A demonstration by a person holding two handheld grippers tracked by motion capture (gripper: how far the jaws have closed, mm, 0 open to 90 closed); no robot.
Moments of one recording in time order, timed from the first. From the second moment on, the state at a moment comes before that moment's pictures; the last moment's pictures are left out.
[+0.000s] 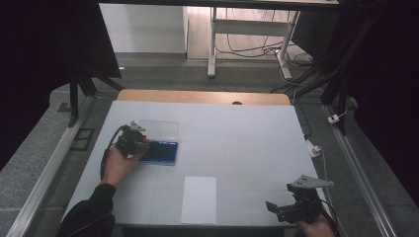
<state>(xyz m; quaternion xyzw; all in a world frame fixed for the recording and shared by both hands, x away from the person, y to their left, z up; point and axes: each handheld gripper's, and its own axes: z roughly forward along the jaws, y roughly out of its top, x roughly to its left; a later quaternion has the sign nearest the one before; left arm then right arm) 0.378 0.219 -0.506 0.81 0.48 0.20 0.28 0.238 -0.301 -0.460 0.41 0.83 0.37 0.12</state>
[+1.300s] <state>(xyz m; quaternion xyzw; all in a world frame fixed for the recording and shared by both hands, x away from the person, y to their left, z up) 0.380 0.227 -0.504 0.80 0.49 0.18 0.30 0.238 -0.302 -0.460 0.41 0.82 0.37 0.12</state>
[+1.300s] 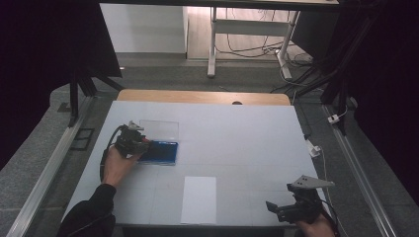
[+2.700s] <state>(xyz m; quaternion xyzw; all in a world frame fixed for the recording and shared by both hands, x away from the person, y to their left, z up) 0.351 0.205 -0.472 0.81 0.42 0.17 0.36 0.238 -0.302 -0.460 0.41 0.82 0.37 0.12</state>
